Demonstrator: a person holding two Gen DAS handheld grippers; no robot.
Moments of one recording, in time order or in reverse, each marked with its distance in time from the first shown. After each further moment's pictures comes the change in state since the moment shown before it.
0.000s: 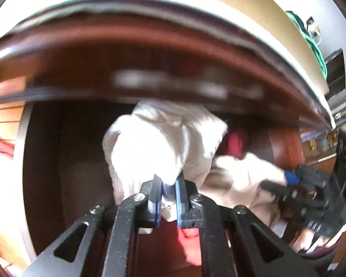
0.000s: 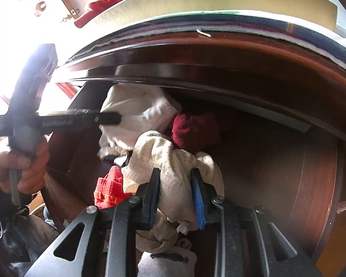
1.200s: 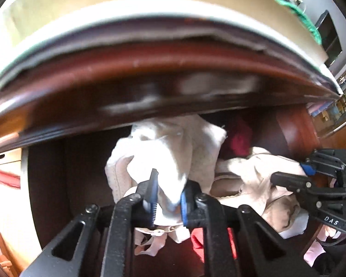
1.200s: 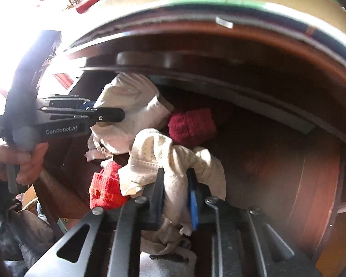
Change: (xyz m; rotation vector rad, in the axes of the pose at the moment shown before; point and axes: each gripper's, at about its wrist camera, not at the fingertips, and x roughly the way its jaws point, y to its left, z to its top) left arm 0.033 -0.064 0.020 0.196 -0.068 0.090; right arm 0.015 0.018 0.003 -0.041 0.017 -0.045
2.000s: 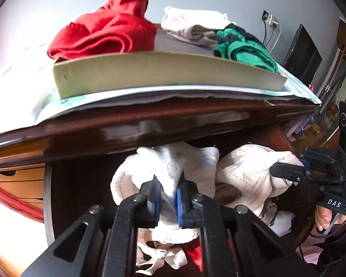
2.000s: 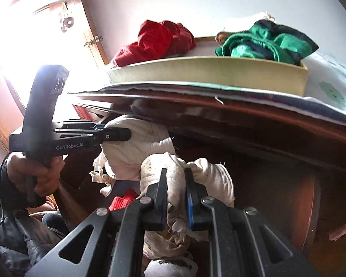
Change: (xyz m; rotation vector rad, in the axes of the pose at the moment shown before) left arm -0.086 0.033 -0.028 0.050 -0.258 -0.045; right arm -0.058 0.003 -0.028 -0.060 -0.322 0.048
